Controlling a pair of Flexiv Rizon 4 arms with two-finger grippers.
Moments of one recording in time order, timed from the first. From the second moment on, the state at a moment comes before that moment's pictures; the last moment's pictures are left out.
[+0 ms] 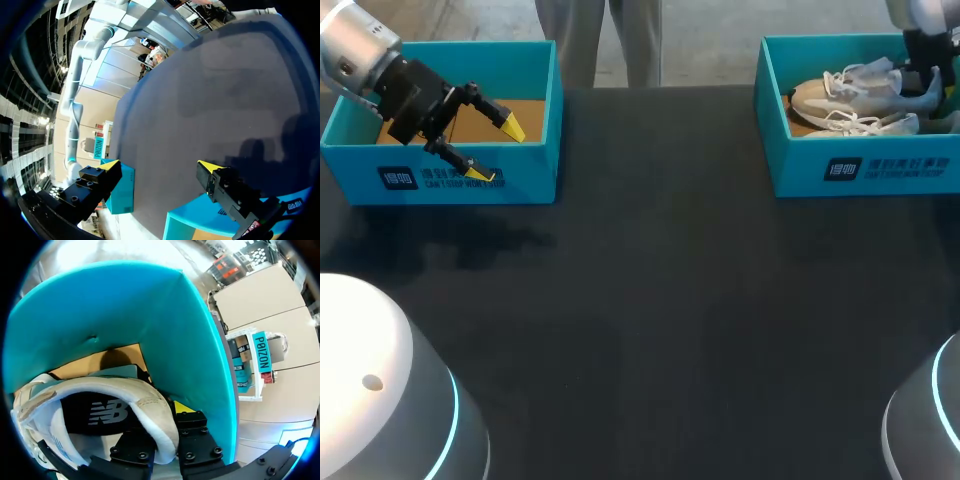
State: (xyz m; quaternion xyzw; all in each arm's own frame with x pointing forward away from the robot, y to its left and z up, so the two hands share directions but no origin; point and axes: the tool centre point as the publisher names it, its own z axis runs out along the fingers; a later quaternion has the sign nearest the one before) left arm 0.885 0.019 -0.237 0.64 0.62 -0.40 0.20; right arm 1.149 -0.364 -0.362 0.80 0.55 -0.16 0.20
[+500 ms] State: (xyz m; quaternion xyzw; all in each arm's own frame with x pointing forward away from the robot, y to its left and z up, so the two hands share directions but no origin) left arm 0.885 0.019 -0.237 0.64 0.62 -0.40 0.20; right arm 1.154 -0.362 -0.357 0.81 0.53 -0.16 0.20
